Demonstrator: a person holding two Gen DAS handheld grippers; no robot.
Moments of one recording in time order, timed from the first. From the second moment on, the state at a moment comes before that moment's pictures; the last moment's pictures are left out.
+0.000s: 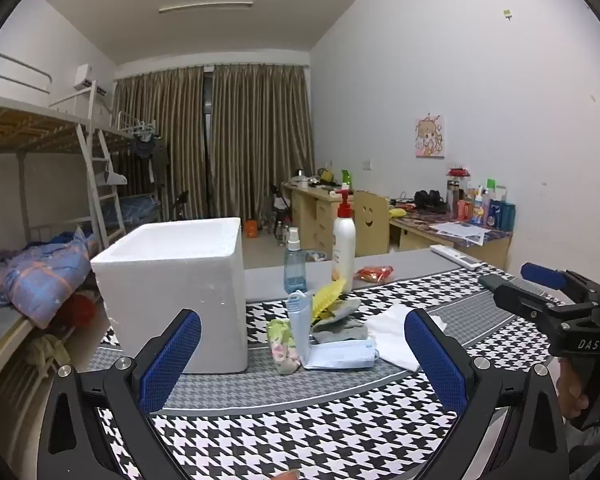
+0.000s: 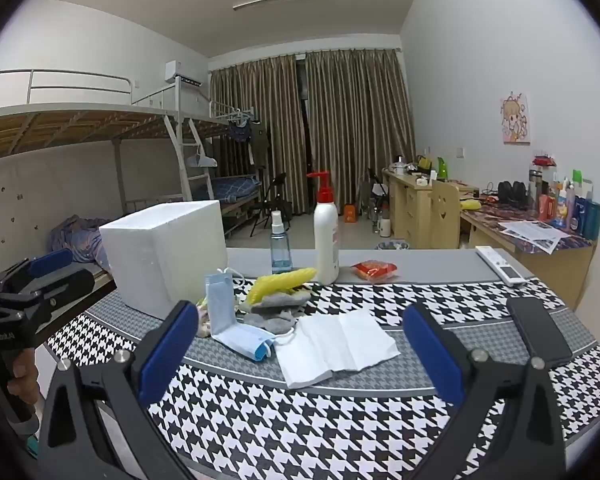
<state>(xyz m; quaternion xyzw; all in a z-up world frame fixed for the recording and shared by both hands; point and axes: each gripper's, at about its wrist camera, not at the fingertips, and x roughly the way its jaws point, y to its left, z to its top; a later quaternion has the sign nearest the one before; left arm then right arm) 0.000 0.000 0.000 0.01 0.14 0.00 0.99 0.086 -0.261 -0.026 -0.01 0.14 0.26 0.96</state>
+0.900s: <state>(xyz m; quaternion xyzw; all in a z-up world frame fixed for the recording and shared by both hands) -0.010 -0.001 0.006 -0.01 0.13 -0.01 0.99 0.081 -0.264 -0.021 -0.02 0.13 0.26 0.96</state>
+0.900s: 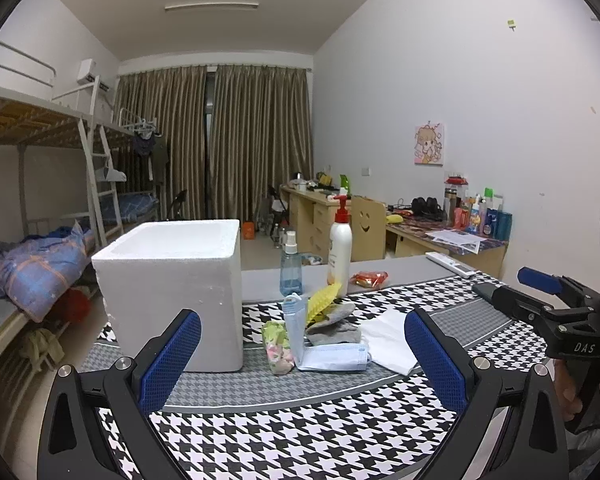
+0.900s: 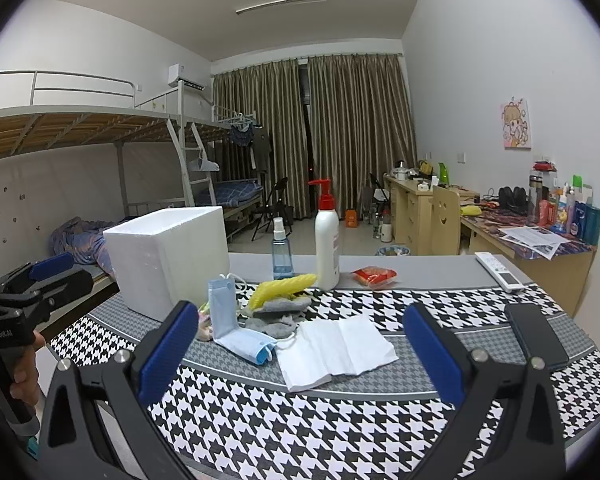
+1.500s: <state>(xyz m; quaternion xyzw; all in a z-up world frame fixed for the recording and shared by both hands) 0.000 0.001 0.003 -0.01 0.14 0.00 0.99 0.083 -0.263 -0.020 -0.01 0.13 0.26 0.96</state>
